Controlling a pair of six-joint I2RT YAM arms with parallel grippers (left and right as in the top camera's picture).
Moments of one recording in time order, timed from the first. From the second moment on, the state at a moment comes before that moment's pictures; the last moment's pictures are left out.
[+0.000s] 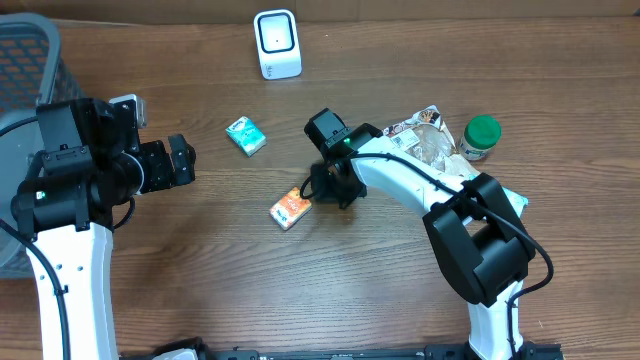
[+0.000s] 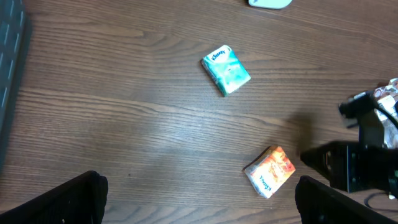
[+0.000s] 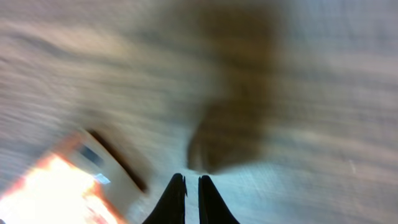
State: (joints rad) left arm 0.21 1.26 1.32 -1.05 0.25 -0.05; right arm 0.63 2.09 1.47 -0.83 -0.15 0.57
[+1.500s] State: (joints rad) left arm 0.21 1.26 1.32 -1.05 0.25 -0.05; right arm 0.67 2.07 1.53 -0.65 -0.24 0.57
